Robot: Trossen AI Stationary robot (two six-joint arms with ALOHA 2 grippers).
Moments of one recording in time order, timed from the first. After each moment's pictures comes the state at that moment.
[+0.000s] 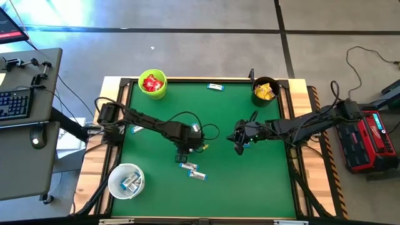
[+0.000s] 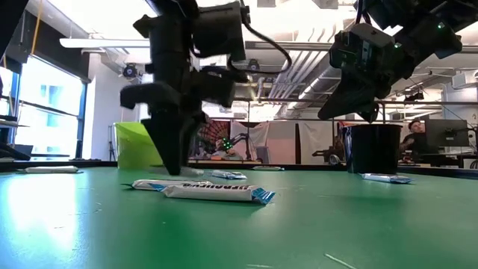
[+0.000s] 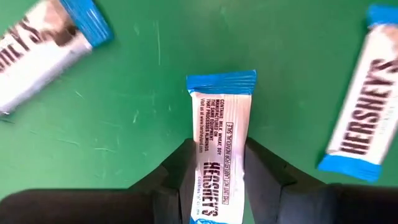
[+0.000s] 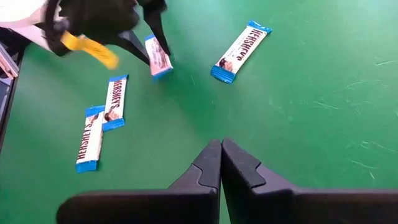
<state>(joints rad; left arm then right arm) -0.10 1.93 1.27 -0.78 -0.03 0.01 0.11 1.23 0.52 0.06 0.14 0.57</state>
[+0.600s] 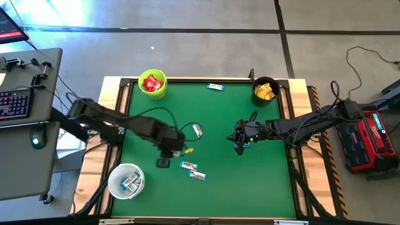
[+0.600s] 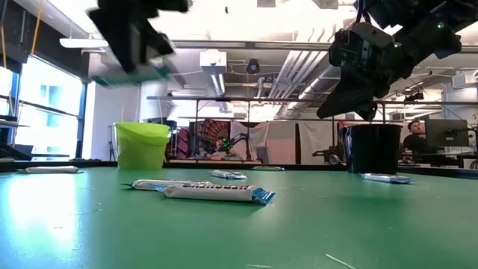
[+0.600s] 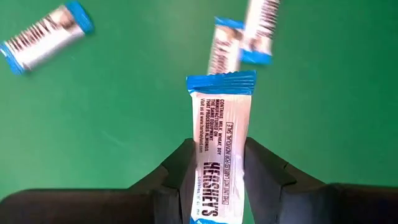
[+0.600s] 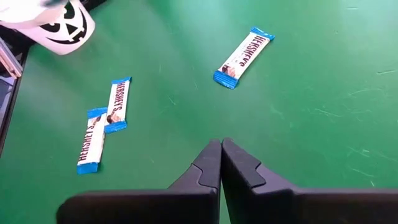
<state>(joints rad) -0.22 1.56 1.27 -0.99 0.04 -0.13 0.11 1.23 0.52 0.08 0.14 0.54</state>
